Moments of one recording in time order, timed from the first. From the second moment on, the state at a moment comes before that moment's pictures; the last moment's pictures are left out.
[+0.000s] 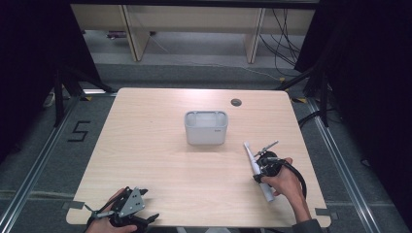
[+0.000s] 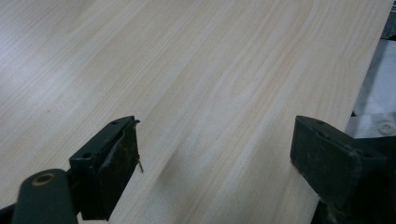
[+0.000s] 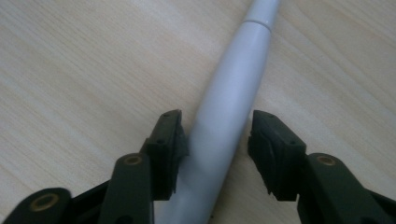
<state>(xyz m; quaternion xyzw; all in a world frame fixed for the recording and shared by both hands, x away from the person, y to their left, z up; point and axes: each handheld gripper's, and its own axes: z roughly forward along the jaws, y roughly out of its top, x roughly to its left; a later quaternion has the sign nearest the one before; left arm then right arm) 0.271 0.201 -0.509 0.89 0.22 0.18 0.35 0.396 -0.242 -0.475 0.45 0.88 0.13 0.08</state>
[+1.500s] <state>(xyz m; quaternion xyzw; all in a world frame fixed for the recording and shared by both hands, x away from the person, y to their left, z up) 0.271 0.201 -0.508 0.89 0.22 0.18 0.35 0.416 -0.229 -0.472 0.39 0.92 0.03 0.03</state>
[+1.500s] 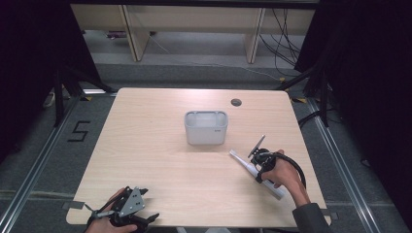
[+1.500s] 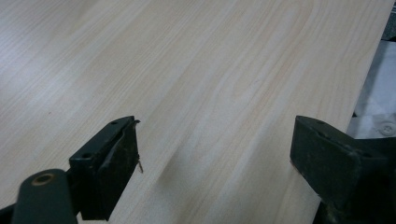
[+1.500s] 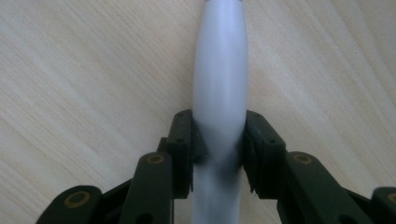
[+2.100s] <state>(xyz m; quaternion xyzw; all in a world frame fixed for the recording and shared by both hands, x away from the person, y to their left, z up) 0.272 0.201 -0.509 0.89 0.22 0.19 0.35 0.399 -0.259 -0.421 0.43 0.88 0.16 0.08</state>
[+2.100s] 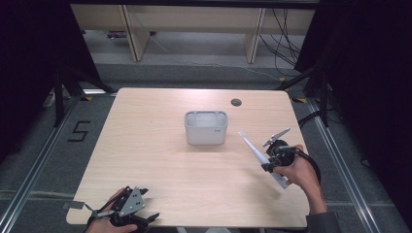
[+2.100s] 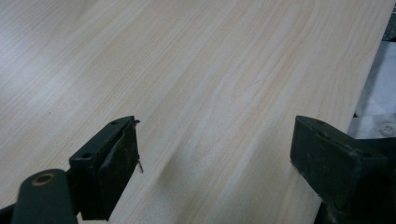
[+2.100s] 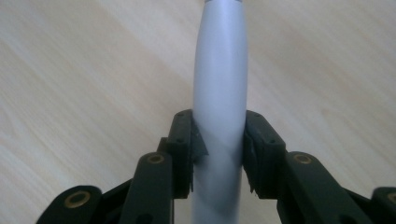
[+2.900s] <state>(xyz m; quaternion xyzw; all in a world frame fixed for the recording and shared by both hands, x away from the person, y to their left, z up) 0.272 0.201 -0.509 0.89 0.22 0.19 0.35 0.441 -0.247 -0.394 0.43 0.77 0.42 0.20</state>
